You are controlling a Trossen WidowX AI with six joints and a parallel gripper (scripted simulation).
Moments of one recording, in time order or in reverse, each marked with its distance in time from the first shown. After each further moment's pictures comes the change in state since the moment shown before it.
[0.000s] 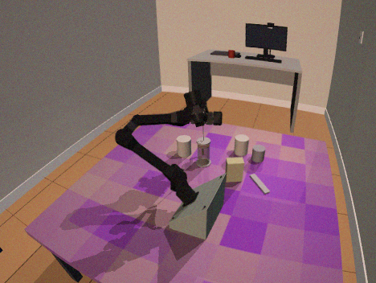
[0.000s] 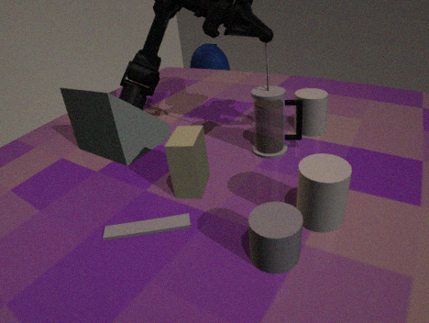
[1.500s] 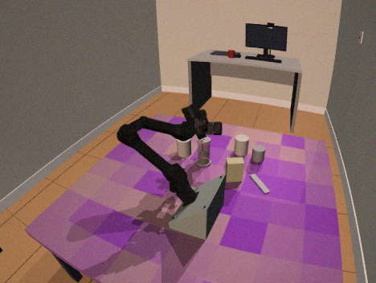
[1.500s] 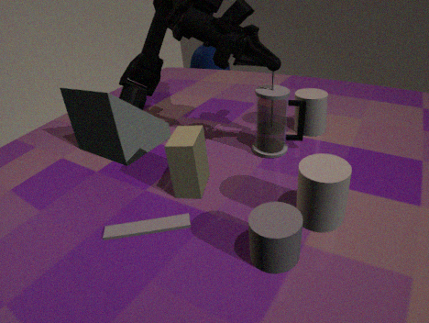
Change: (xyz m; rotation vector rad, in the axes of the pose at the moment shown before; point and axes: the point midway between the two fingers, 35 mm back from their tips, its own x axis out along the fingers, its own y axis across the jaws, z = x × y) arm 0.040 -0.001 -0.046 -0.032 -0.033 -0.005
